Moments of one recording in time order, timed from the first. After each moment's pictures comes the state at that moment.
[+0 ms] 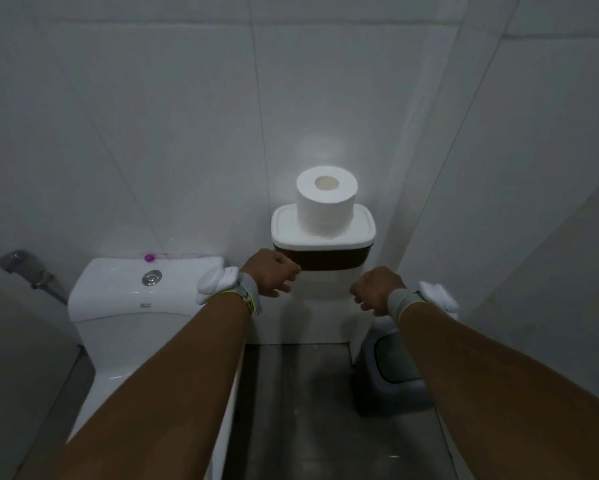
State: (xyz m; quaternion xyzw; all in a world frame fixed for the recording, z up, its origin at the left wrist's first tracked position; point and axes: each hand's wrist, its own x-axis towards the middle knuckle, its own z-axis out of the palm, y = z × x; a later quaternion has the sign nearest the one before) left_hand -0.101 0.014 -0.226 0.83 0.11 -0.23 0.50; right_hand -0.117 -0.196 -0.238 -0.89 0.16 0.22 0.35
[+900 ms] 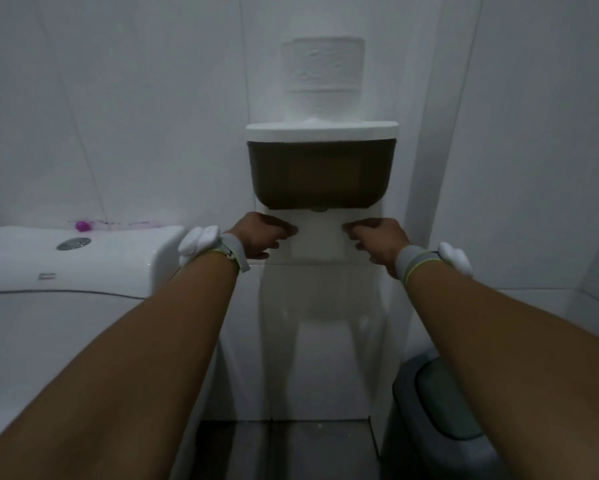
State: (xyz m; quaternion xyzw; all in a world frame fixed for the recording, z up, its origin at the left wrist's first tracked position) left_hand -0.009 0.009 -0.429 0.85 0.00 0.00 0.53; right_hand -0.012 -0.213 -0.444 -0.82 0.01 -0.08 0.57
